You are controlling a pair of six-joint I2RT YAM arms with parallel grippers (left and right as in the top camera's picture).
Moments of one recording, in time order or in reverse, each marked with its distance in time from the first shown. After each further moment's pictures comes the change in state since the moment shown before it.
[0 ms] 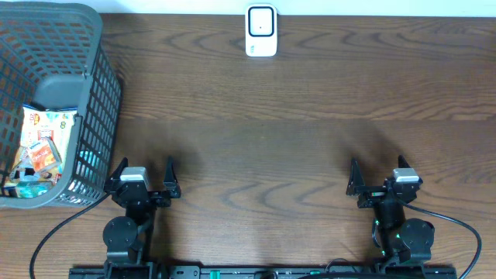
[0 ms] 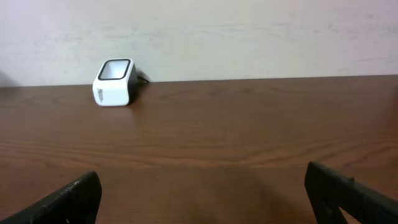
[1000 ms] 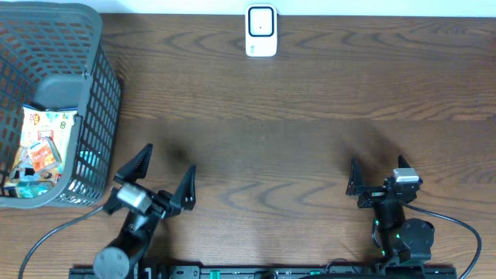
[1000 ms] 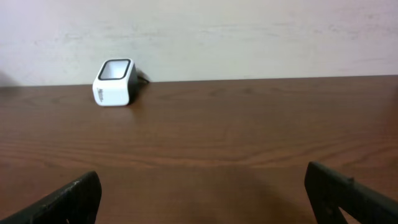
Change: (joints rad) left arm 0.000 -0.001 -0.015 0.552 0.423 -0.243; right arm 0.000 0.000 0.000 0.001 0.000 0.000
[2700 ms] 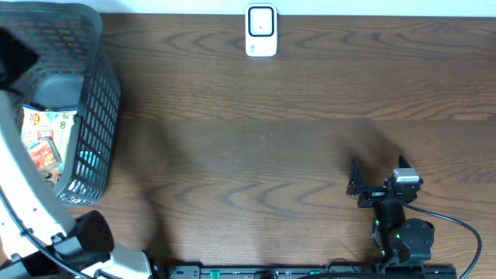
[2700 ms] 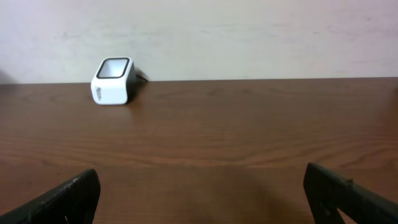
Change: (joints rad) left arm 0.466 1.725 2.233 -1.858 -0.760 -0.129; right arm 0.000 0.000 0.000 -0.001 0.007 0.000
